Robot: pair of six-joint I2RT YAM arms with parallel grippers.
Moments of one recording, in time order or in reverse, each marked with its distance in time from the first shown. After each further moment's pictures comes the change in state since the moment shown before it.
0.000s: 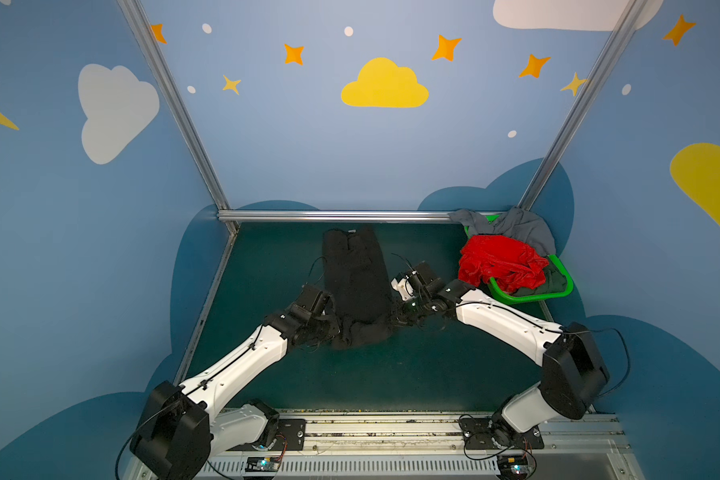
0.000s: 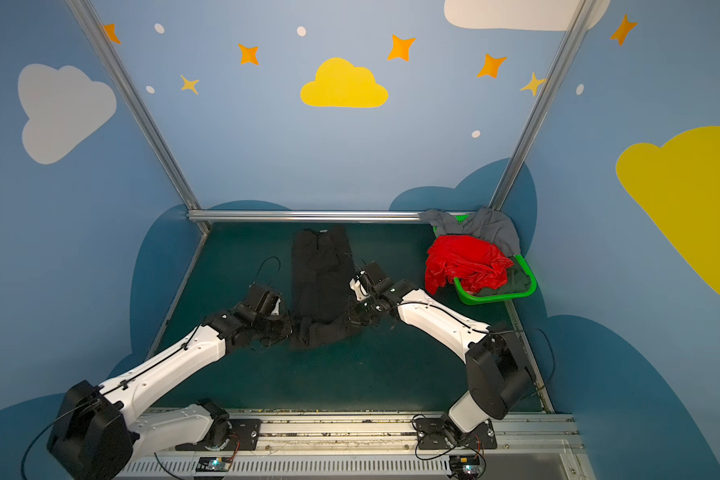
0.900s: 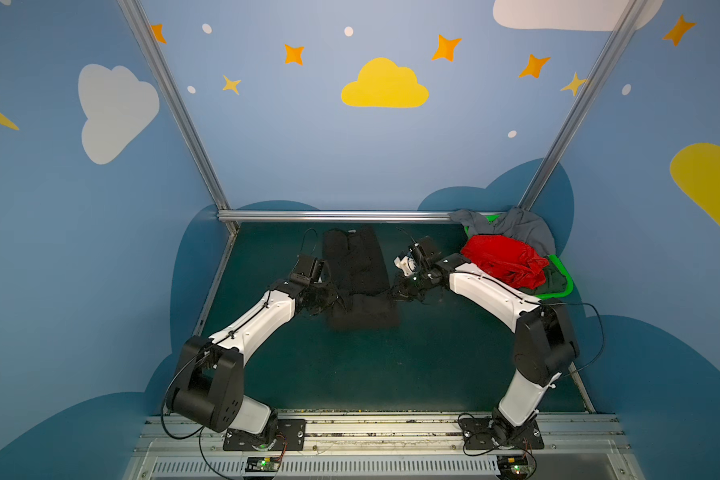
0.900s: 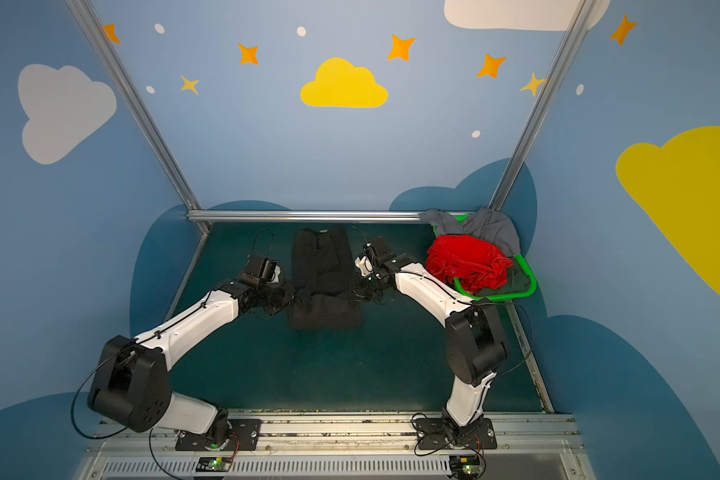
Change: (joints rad) left arm 0.180 0.296 0.243 0.085 0.084 0.033; right arm -0.151 0.235 0.284 -0.094 -0.076 -0.117
